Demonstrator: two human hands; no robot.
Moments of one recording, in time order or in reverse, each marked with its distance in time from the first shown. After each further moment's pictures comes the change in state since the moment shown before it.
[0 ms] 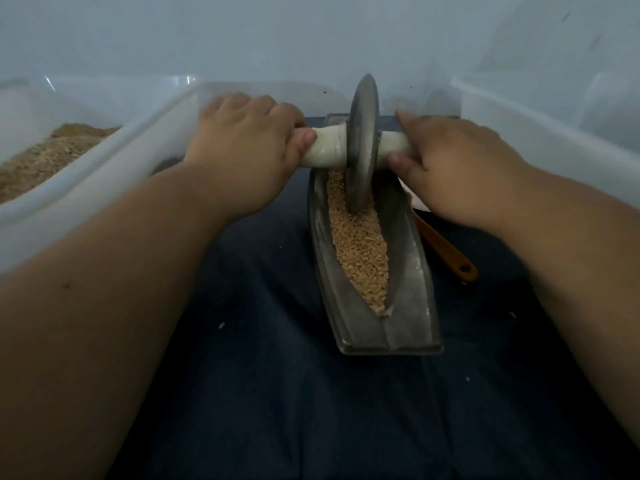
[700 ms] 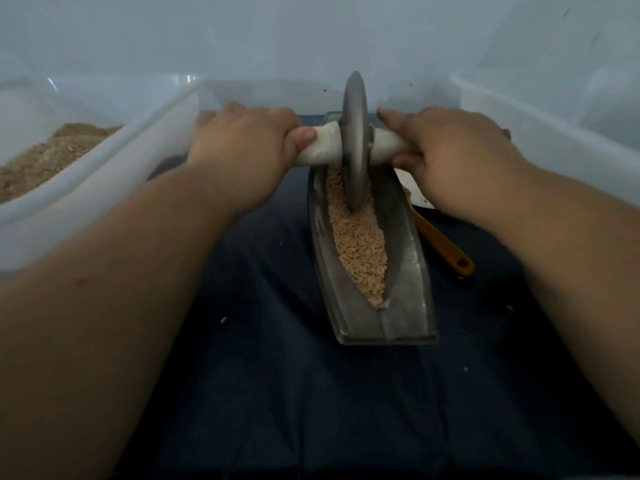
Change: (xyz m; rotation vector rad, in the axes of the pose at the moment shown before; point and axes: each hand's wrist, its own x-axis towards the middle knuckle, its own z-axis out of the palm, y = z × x) left_hand 0.002 0.003 -0.002 -0.043 -0.098 -0.104; right_hand 0.006 0.007 0.008 -0.008 0.142 -0.077
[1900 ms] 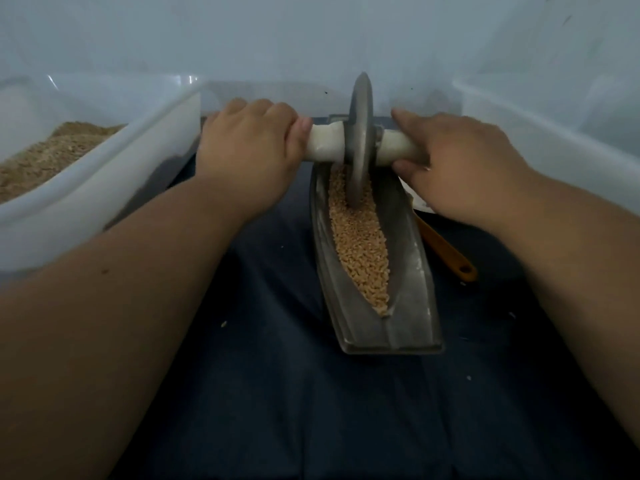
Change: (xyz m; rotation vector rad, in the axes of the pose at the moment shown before) left_hand -0.001 0.002 0.015 0.015 0.238 0.003; right_hand -0.002 0.000 -0.001 -0.016 -0.065 0.088
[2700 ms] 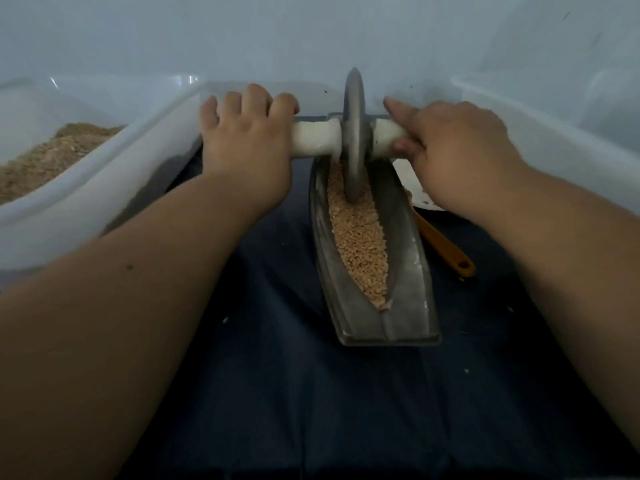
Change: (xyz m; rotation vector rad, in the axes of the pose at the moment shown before) left_hand 0.002 0.004 0.004 0.161 -0.109 -0.058; right_hand 0.006 -0.004 0.001 -0.043 0.067 0.002
